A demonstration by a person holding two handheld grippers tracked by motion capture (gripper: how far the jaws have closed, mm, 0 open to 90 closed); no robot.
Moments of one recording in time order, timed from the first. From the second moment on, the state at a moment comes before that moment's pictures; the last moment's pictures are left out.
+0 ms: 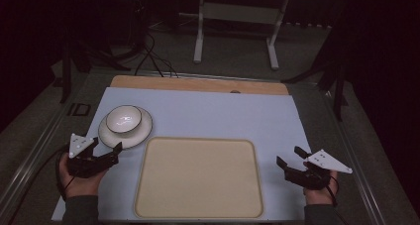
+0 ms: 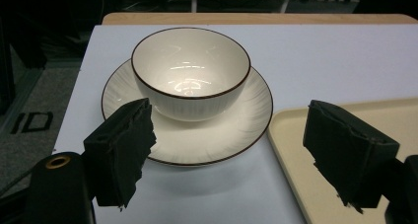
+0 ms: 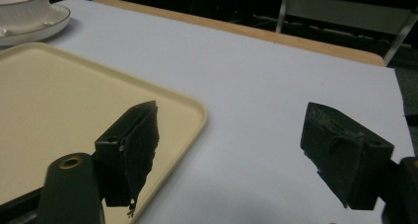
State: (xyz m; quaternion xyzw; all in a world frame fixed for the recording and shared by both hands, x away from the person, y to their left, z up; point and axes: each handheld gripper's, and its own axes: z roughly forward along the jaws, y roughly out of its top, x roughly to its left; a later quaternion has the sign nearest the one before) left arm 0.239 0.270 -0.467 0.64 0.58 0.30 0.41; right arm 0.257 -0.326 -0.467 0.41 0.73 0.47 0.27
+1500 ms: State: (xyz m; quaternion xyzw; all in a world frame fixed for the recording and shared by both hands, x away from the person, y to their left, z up) left arm 0.272 0.270 -0.441 0.64 0.57 0.32 0.41; right arm 0.254 -0.332 -0.464 0.42 0.72 0.48 0.29
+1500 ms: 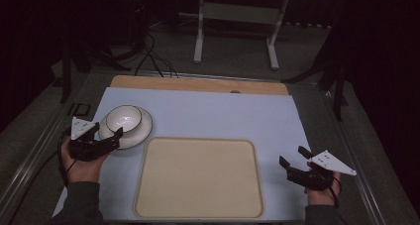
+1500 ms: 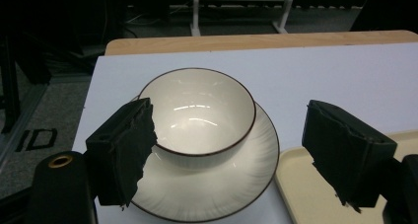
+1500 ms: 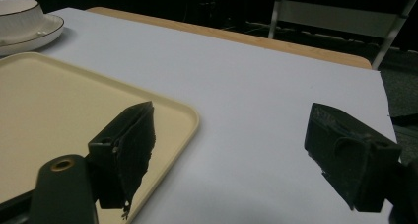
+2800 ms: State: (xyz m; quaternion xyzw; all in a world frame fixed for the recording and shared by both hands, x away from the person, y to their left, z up) left arm 0.312 0.285 -0.452 0.63 0.59 0.33 0.38; right arm 0.253 -0.331 -0.464 0.42 0.72 0.48 0.29
